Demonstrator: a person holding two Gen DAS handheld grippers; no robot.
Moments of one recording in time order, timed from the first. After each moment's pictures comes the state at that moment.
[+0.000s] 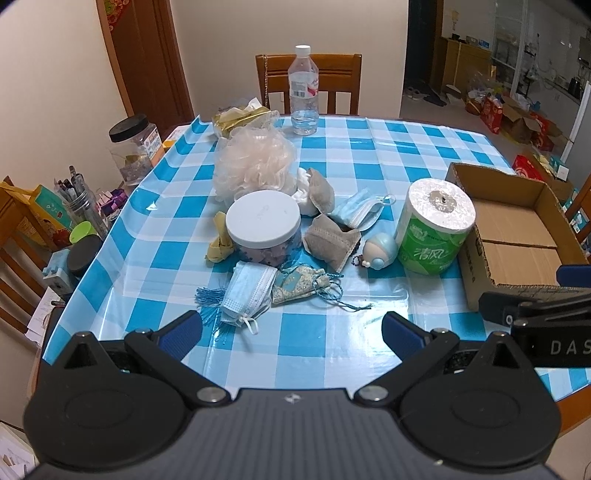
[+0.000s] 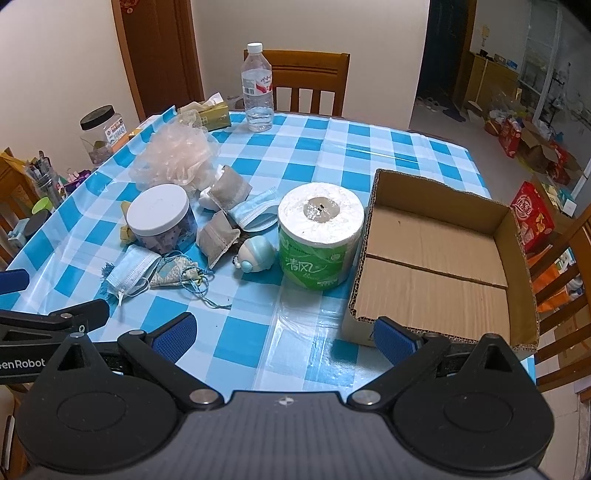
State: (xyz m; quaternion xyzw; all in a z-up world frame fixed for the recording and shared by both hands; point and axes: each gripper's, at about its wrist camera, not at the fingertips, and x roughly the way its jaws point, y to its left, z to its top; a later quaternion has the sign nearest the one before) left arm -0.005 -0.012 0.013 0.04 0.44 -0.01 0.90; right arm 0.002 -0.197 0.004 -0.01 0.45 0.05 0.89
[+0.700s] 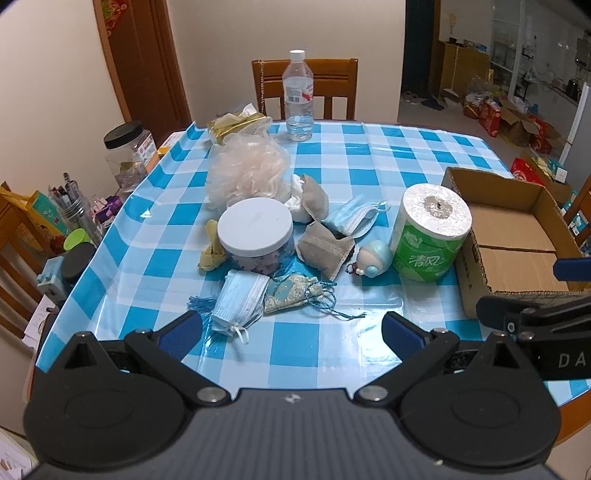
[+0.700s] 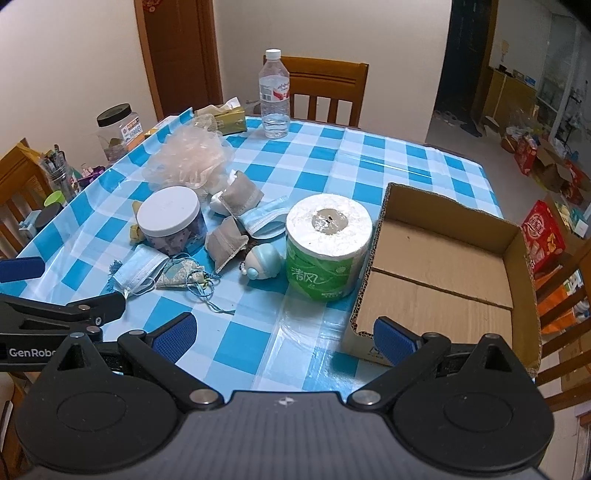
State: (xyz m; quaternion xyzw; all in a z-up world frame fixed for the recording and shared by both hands) left arm -0.003 -0.025 0.008 0.04 0.42 -0.01 0.90; right arm 0.005 -0.201 0.006 -0.02 0.43 0.08 0.90
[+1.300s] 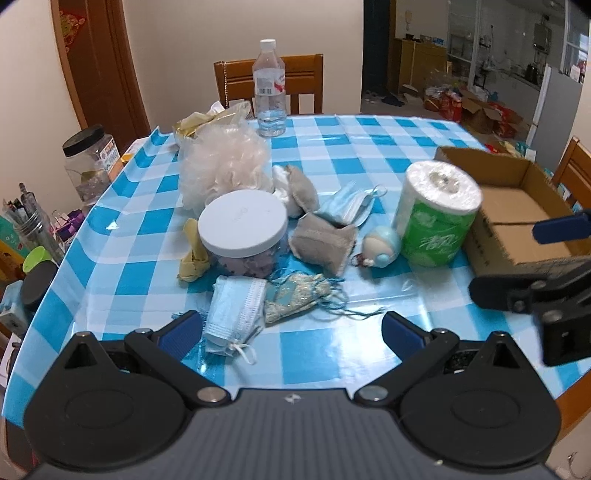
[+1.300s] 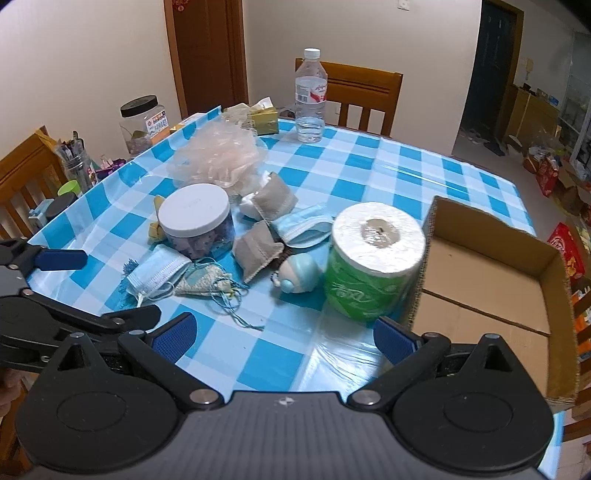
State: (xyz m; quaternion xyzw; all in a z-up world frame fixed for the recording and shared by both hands) left arm 0.022 0.009 -0.042 0.07 0.41 -0.08 0.91; right arm 0.025 -0.167 -0.024 -0.04 0.42 0.12 0.90
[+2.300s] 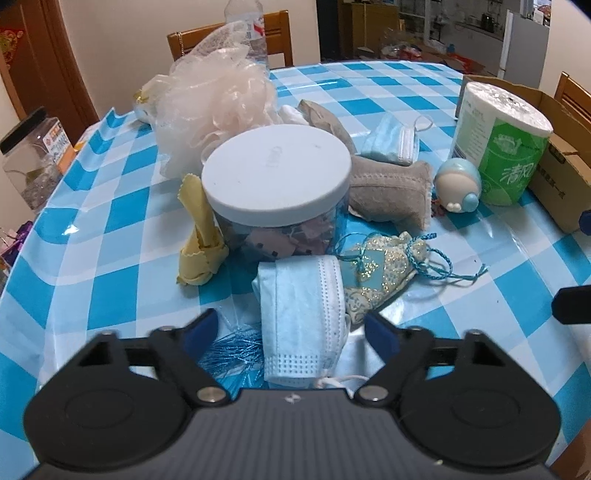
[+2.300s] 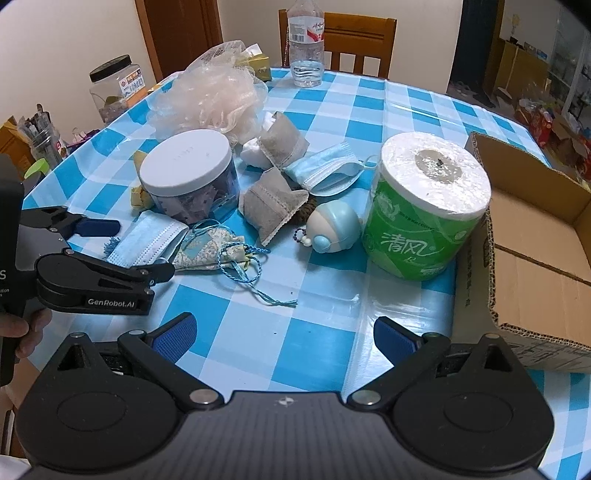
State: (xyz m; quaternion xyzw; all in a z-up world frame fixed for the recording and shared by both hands) left arm 0.102 0.064 -0.130 0.14 0.43 -0.16 0.88; right arm 0.055 -0.118 -0.088 -0.01 0.48 0.09 0.87
